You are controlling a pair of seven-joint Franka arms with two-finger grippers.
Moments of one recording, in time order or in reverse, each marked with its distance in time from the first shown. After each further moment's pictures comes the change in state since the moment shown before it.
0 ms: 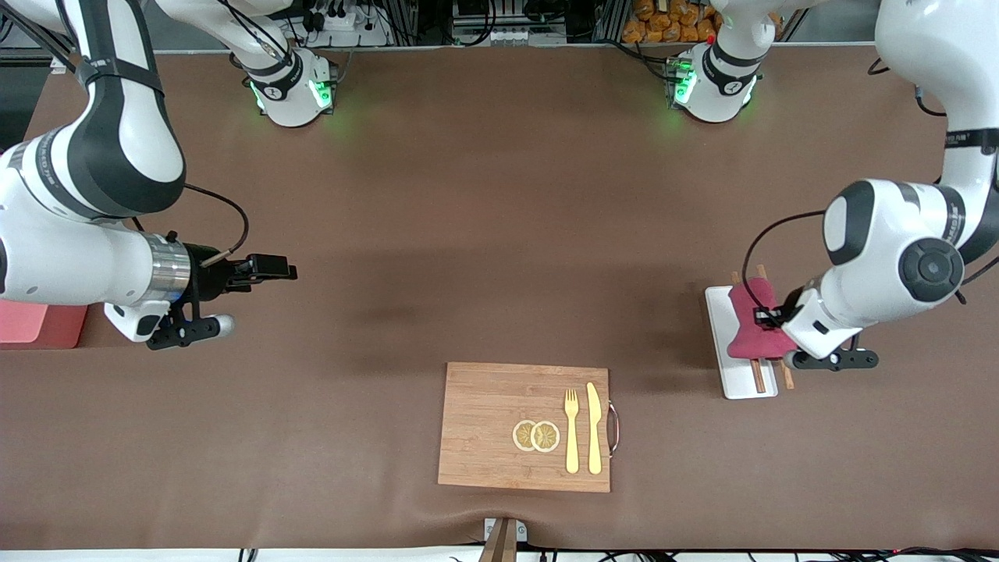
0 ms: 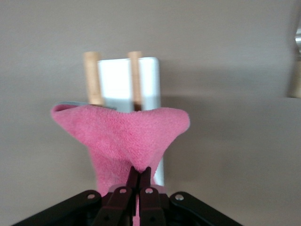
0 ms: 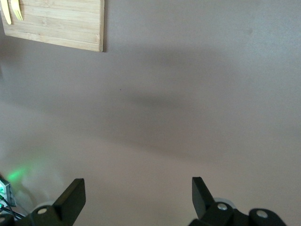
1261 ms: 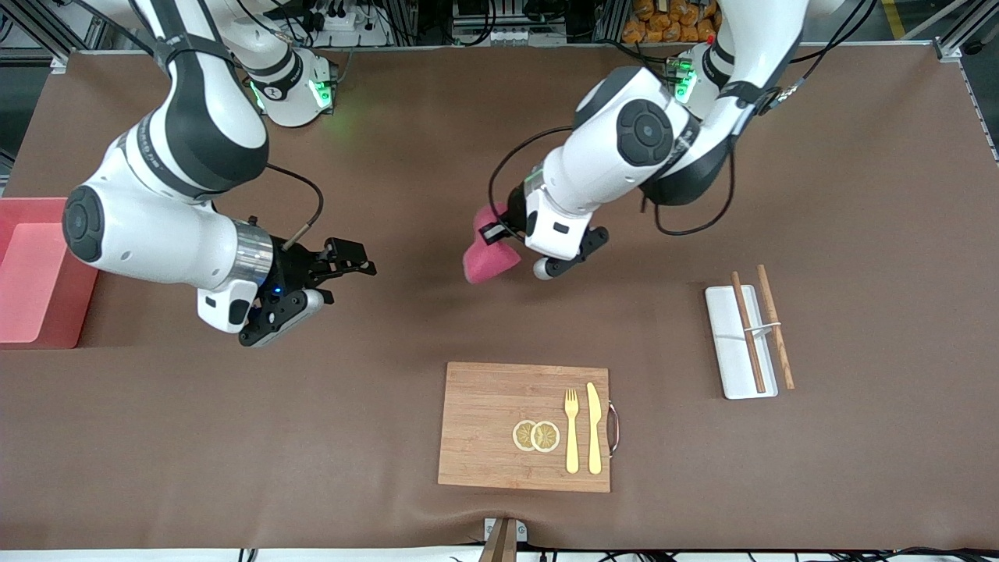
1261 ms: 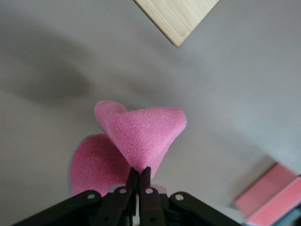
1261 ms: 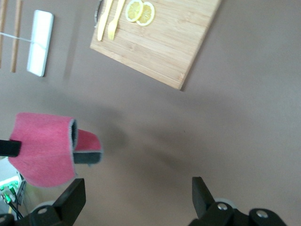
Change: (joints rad) left arm -0.415 0.083 -0.227 0.206 -0.359 0.189 -1.133; right arm 0.149 -0.017 -0.001 -0.072 0.176 0.251 -0.232
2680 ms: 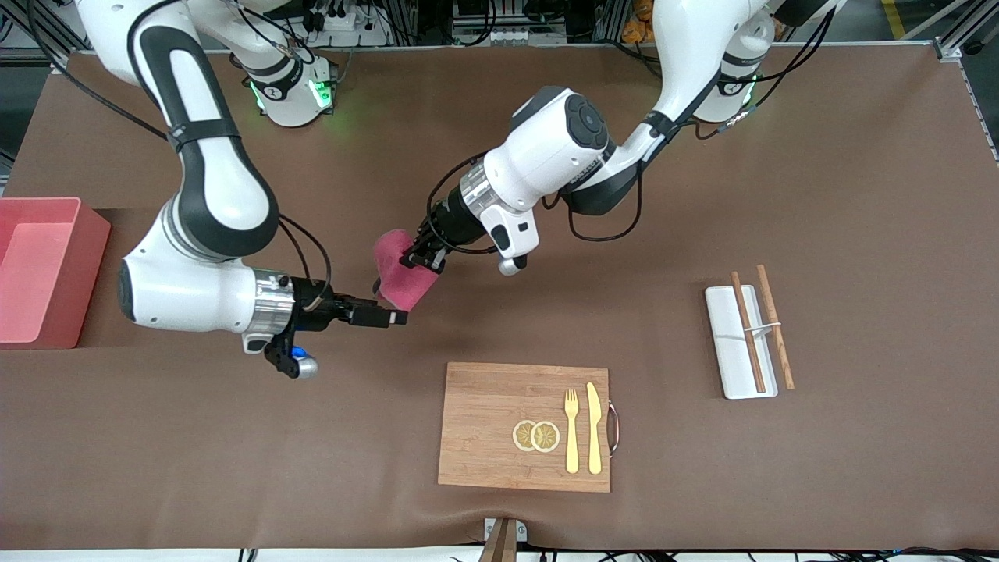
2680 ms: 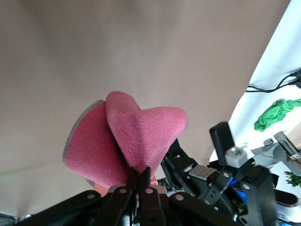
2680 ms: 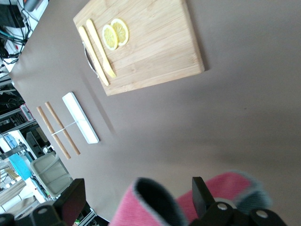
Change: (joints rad) left arm -0.162 0.177 0.013 0.124 -0.003 0.462 -0.686; right arm 0.014 0.138 0.001 0.003 0.326 0.108 0.557
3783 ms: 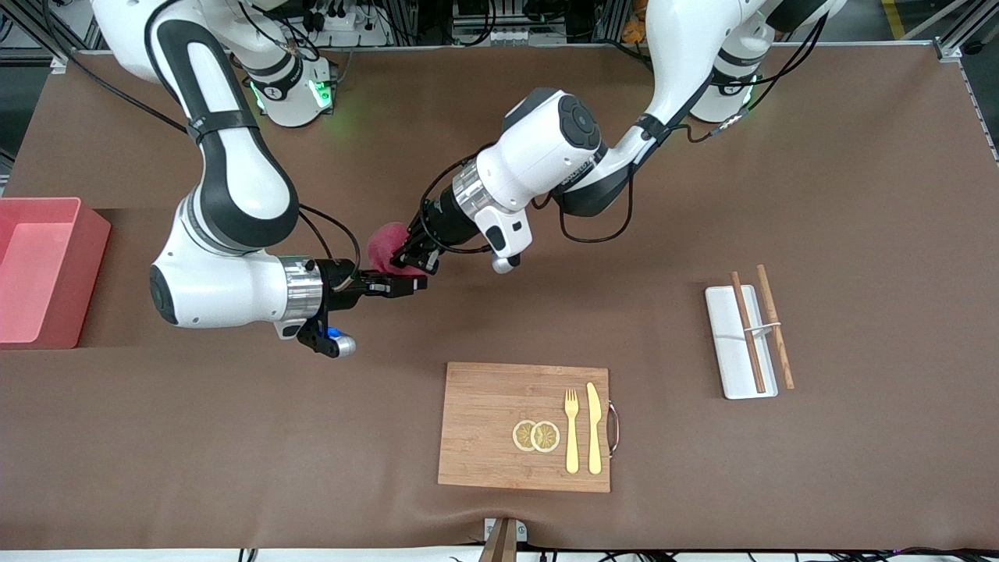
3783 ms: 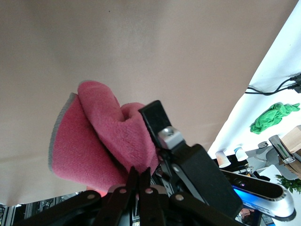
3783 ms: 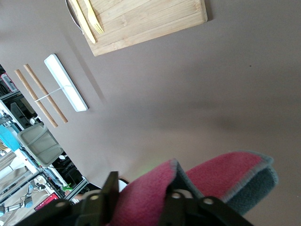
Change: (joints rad) left arm -0.009 0.018 0.001 0.024 0.000 0.008 -0.044; right arm 0.025 0.006 -0.010 0.009 0.000 -0.150 0.009
